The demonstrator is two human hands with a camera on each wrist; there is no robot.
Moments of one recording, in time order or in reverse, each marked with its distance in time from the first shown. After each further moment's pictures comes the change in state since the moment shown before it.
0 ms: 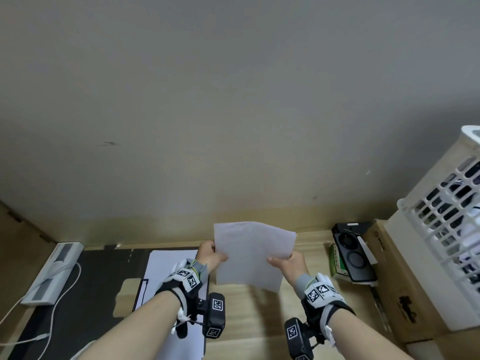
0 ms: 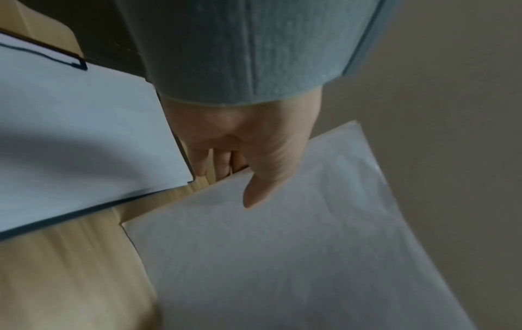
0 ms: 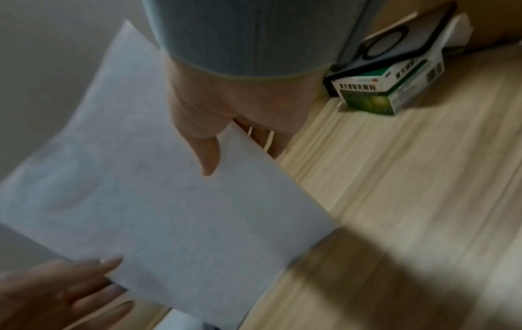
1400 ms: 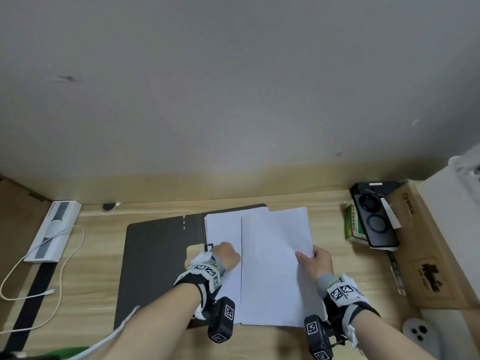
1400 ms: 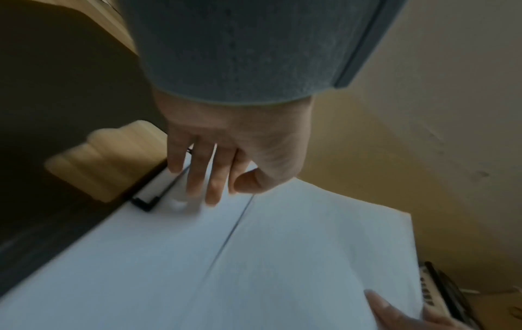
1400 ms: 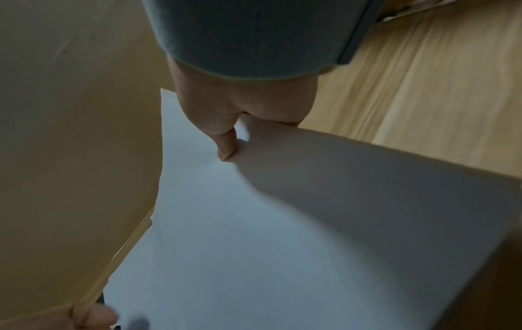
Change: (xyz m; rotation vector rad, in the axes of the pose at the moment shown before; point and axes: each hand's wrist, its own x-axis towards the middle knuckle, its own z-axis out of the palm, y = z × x) left_hand 0.019 -0.082 0.052 0.955 -0.308 -0.212; right_hand 0.026 0.124 -0.042 -0.288 0.110 0.161
